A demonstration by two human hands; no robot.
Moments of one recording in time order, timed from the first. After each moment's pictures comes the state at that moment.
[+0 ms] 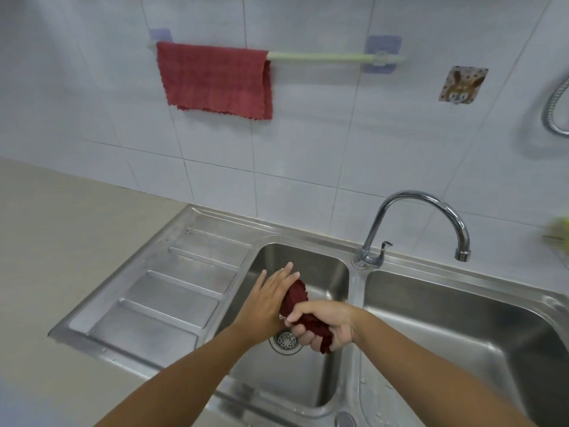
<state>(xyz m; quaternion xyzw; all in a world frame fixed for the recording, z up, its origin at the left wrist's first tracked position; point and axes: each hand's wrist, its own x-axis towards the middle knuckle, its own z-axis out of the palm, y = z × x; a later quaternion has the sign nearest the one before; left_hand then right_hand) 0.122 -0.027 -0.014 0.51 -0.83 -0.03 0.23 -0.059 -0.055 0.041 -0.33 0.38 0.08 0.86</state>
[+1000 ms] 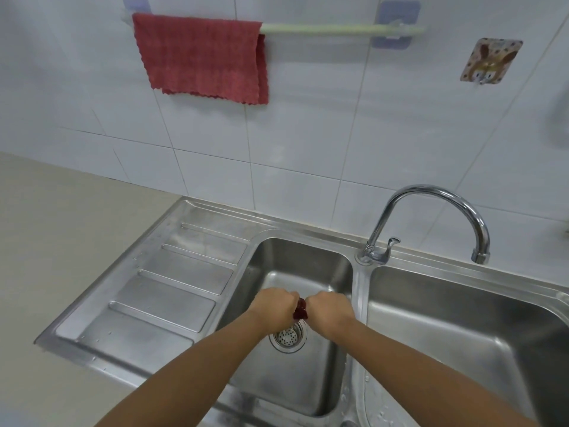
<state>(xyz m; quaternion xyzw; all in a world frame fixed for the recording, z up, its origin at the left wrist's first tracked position) 0.095 -0.069 -0.002 0.57 -0.81 -0.08 -0.07 -0.050 -0.080 0.005 -0.84 0.51 0.15 0.04</state>
